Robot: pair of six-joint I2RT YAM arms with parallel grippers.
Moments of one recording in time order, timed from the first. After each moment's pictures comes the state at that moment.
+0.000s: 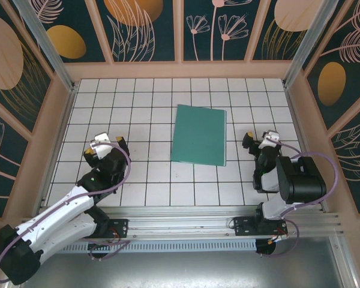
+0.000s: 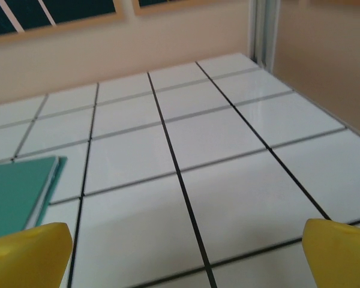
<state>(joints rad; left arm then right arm) -0.65 0.81 0.48 -0.24 -0.99 -0.55 0.00 1.56 0.15 1.26 0.16 0.15</state>
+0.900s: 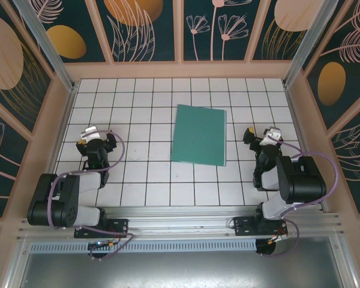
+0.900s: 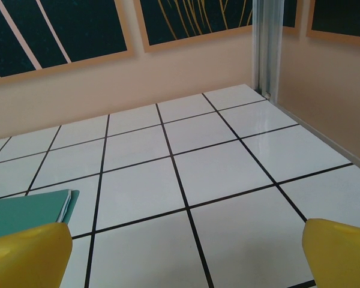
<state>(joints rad) -0.06 1.40 0.29 0.82 -0.41 -0.18 -0.01 1.56 0.17 1.29 0.16 0.15</state>
